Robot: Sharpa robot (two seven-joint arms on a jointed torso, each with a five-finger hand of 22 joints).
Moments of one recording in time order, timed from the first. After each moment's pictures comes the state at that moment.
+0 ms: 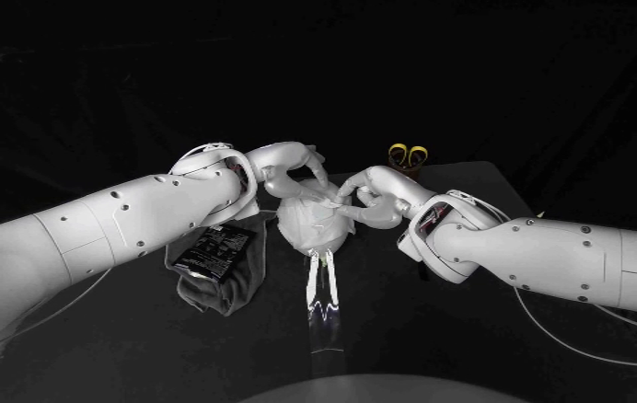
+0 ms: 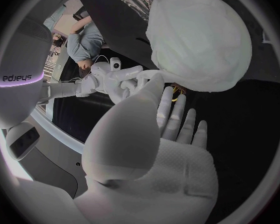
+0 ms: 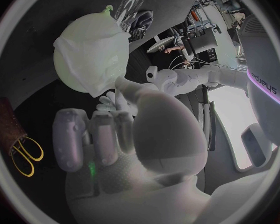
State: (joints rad) left arm 1.25 -0.51 -0.08 1.18 -1.25 -0.08 0.33; left_hand 1.59 -0.08 0.12 0.04 0.05 0.94 0.21 0.24 0.19 0.81 0.23 0.08 0.07 0.33 0.23 0.24 0.15 0.13 0.13 0.29 0.03 0.03; right arm 1.15 -0.86 -0.19 1.63 -1.14 -0.61 0.08; right_hand 1.32 -0.06 0.55 -0.06 0.05 1.03 0.09 0.39 0.47 1.47 0.02 1.57 1.31 1.47 -0.05 1.57 1.31 0.03 1.46 0.06 1.50 1.31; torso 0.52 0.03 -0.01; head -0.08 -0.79
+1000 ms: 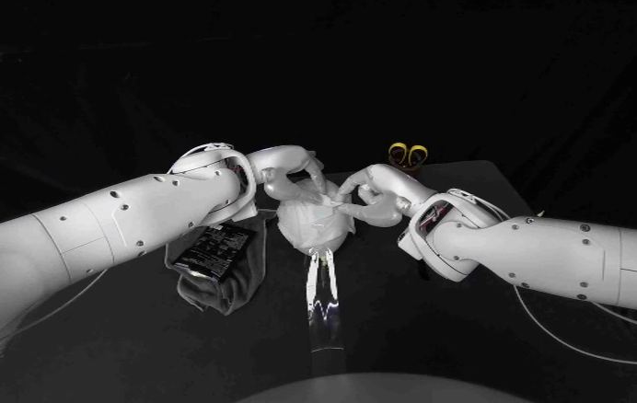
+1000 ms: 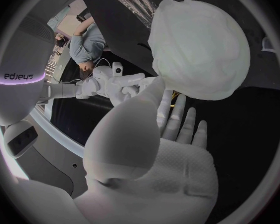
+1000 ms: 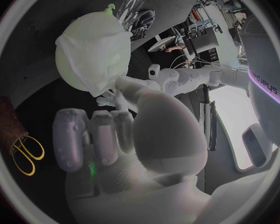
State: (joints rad) left arm 1.25 -0.51 -0.08 1.17 -1.26 -0.03 0.33; left_hand 1.59 -0.03 0.16 0.03 0.05 0.99 0.20 0.24 0.19 0.81 0.23 0.10 0.07 0.33 0.23 0.27 0.17 0.13 0.13 0.29 0.03 0.03; right arm 1.15 -0.86 -0.18 1.63 -1.13 -0.62 0.07; right_hand 1.32 -0.06 0.55 -0.06 0.05 1.03 0.08 0.39 0.47 1.47 0.02 1.57 1.31 1.46 -0.04 1.56 1.31 0.03 1.46 0.06 1.50 1.31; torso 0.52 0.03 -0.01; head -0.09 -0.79
